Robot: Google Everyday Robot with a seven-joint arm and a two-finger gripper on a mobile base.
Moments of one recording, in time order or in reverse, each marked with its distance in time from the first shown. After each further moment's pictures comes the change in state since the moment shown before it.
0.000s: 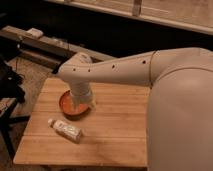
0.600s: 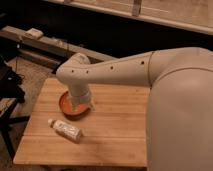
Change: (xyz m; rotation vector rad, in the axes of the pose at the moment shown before) arm 0.003 0.017 0.002 0.002 -0.022 -0.110
